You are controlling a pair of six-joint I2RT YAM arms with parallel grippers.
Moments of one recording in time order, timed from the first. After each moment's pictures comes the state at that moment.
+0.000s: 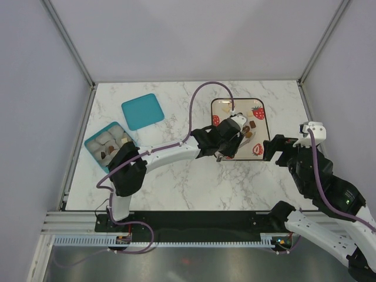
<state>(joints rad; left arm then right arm) -1.05 1.92 1.57 -0.38 -0.15 -0.34 0.76 0.55 1.05 -0.85 0.68 0.42</state>
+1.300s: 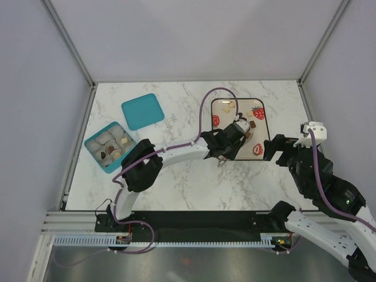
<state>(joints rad) -1.05 2.10 1.65 -0.37 -0.17 -0.34 0.76 0.54 1.05 -0.85 0.69 0.42</state>
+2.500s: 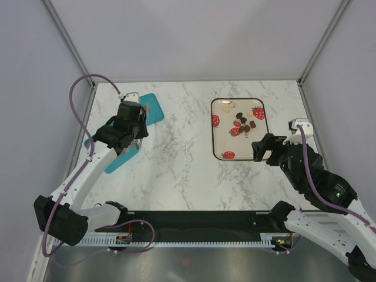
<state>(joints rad) -0.42 1.19 1.13 -0.67 -0.30 -0.37 0.76 0.60 1.03 -0.82 0.55 0.49</state>
